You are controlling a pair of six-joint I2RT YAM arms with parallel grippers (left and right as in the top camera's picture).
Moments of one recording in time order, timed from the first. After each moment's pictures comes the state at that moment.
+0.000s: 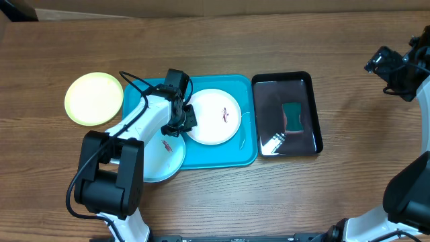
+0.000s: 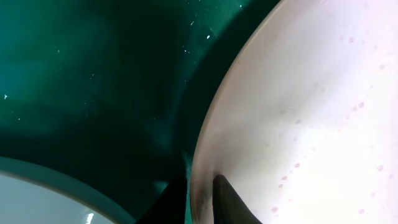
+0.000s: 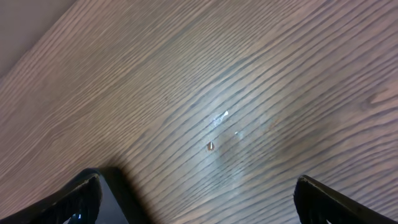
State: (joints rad) left arm -0.25 1.89 1.19 -0.72 0.06 -0.51; right arm -0.36 1.78 1.54 -0.80 -0.13 0.33
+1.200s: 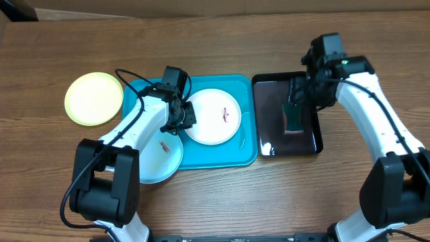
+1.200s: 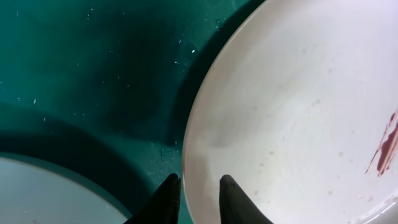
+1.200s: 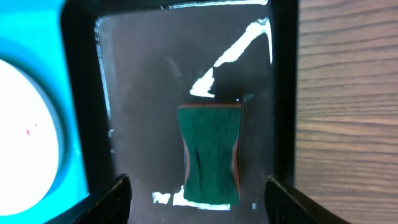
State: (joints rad) left arm -0.25 1.83 1.18 -0.72 0.06 -0.50; right arm 0.14 1.78 1.44 -0.96 -0.09 0.18
